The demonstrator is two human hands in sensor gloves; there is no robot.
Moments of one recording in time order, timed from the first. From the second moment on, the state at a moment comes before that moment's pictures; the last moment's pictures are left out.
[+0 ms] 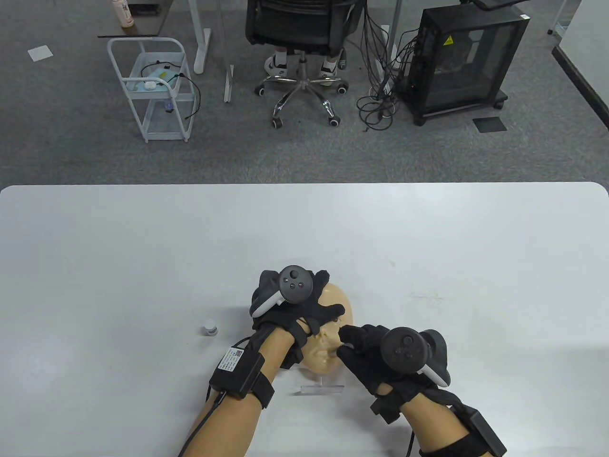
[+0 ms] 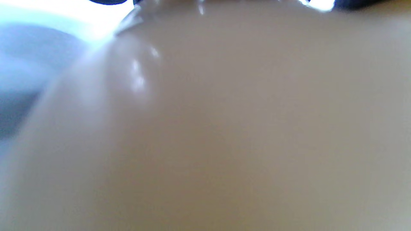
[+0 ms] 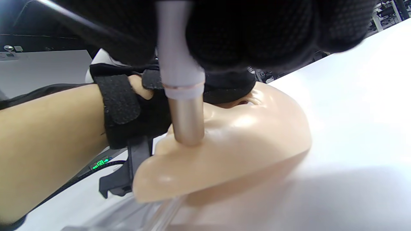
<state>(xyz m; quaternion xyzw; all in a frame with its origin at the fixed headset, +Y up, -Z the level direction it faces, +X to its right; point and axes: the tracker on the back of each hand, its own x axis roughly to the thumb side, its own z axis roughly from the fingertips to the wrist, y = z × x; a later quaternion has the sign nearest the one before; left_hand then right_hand) -0.075 -0.755 -0.388 -0.14 -0.20 0.24 0.94 0.131 -0.708 -0.265 0.19 -0.02 0.93 0.30</state>
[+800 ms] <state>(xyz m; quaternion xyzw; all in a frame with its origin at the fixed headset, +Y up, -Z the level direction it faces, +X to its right) -0.100 -0.698 -0.366 -0.02 -0.18 0.36 0.91 0.165 -0.710 -0.272 0.15 -0.04 0.81 0.57</state>
